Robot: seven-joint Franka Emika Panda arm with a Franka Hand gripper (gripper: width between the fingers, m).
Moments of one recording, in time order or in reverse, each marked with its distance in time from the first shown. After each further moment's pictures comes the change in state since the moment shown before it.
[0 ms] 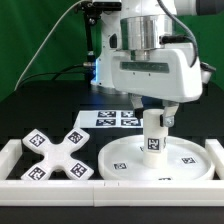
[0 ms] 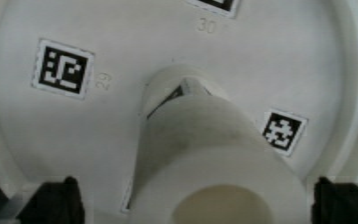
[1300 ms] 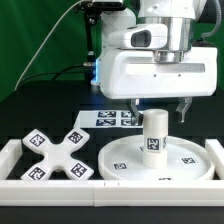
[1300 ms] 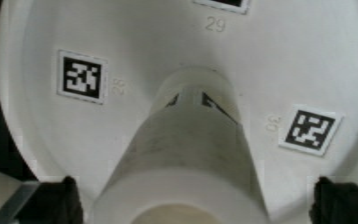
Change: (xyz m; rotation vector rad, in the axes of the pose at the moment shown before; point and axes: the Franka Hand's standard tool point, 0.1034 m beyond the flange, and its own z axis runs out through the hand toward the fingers) arm -0.006 -0.006 0.002 -0.121 0.020 -1.432
